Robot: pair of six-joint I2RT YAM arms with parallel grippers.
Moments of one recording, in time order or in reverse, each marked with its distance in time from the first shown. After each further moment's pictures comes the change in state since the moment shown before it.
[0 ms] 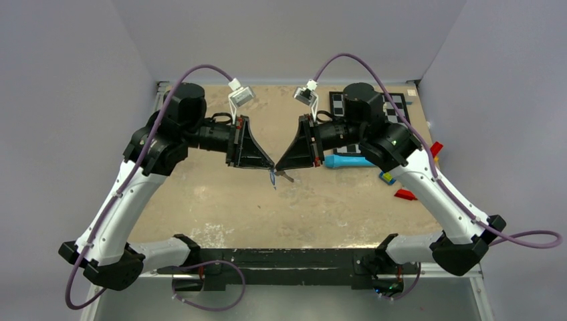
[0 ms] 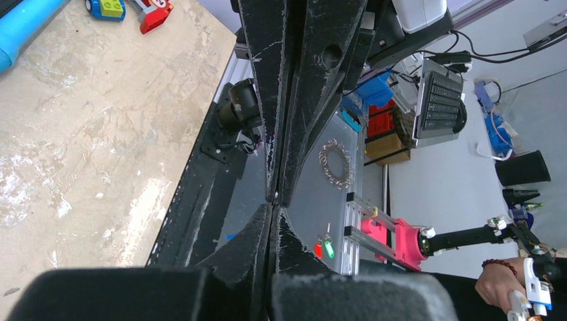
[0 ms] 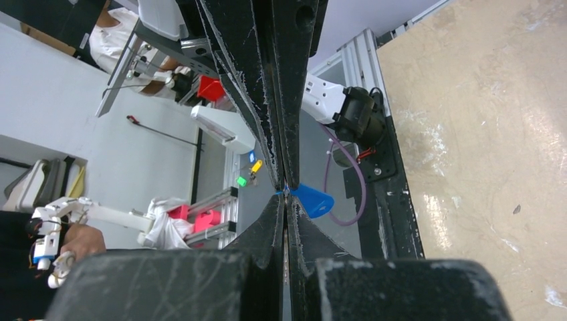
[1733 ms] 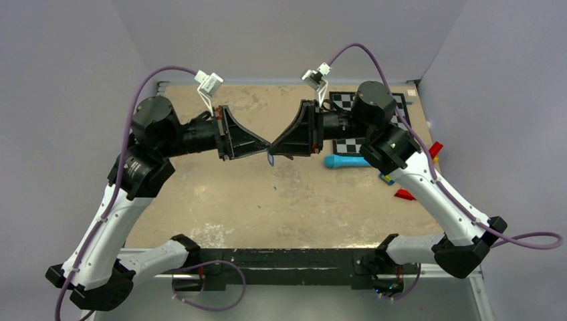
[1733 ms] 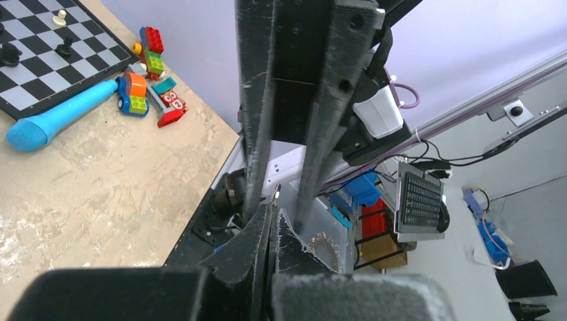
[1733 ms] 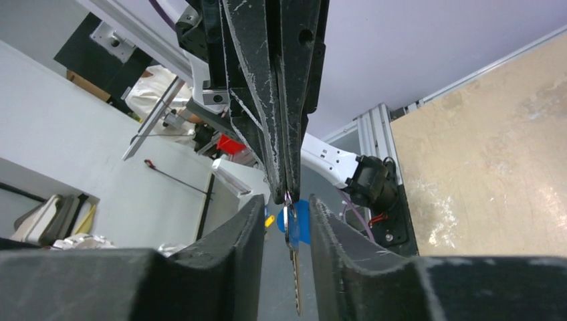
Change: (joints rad) left arm 0.001 -0.167 -0.137 0.361 -0.219 -0.348; right arm -0.002 -0.025 -0.057 0.355 0.047 0.230
